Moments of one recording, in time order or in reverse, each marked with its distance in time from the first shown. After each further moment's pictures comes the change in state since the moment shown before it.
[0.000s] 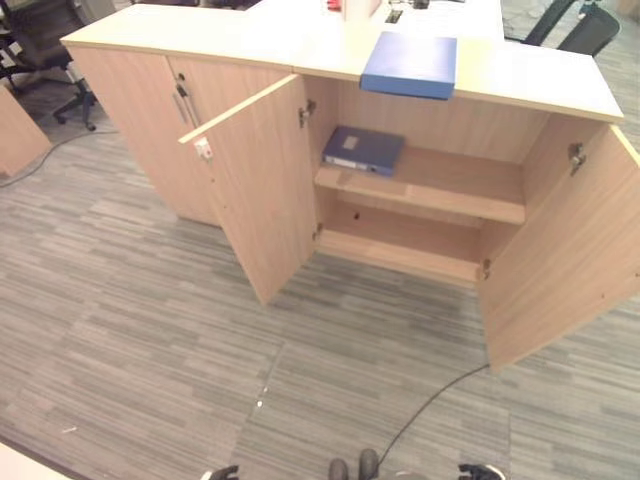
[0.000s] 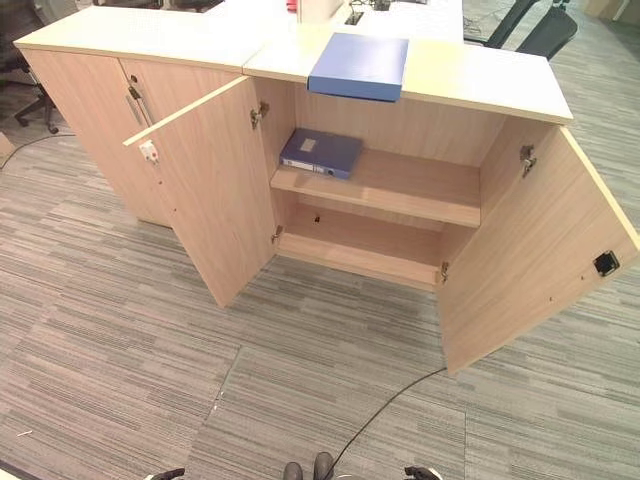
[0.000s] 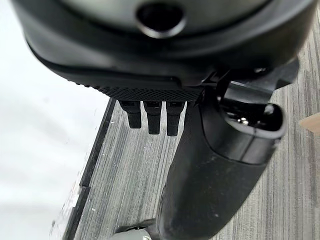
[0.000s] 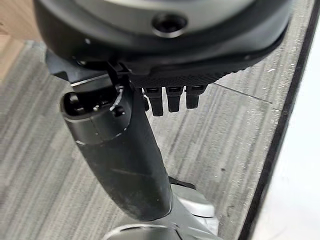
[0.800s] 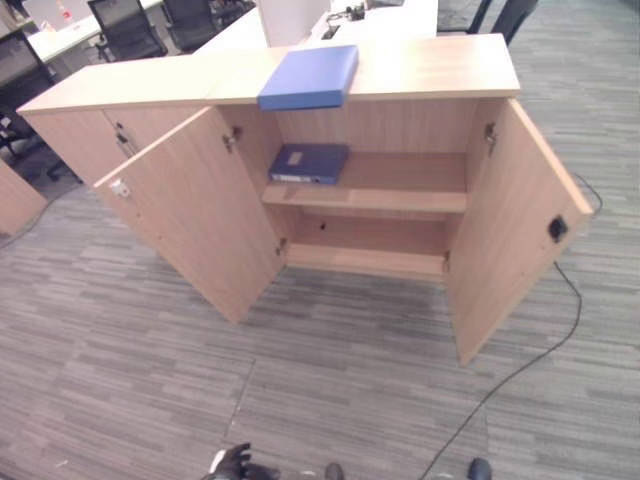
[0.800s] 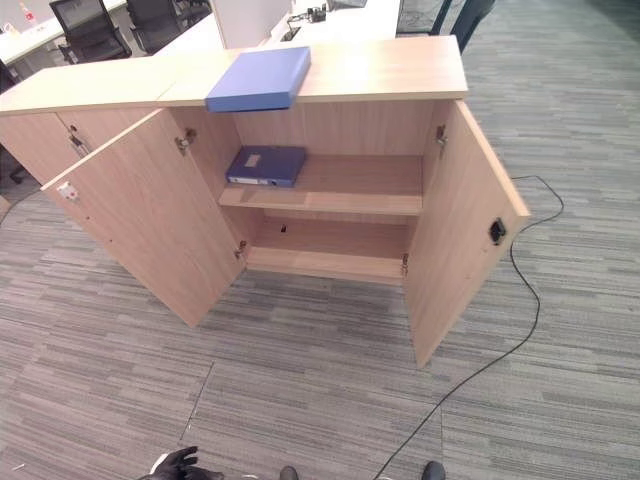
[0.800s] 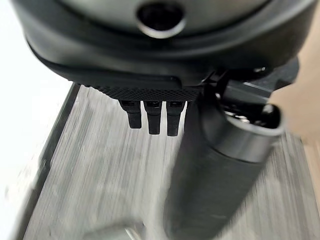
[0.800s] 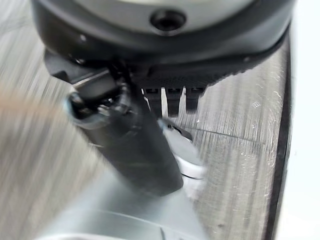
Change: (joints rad) left arm -0.057 -0.005 0.032 0.033 -0.008 0.000 0.031; right arm 0.058 -0.101 -0.049 -0.059 -0.039 0.021 -0.031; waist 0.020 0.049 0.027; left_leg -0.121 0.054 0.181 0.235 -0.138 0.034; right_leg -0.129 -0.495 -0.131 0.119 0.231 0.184
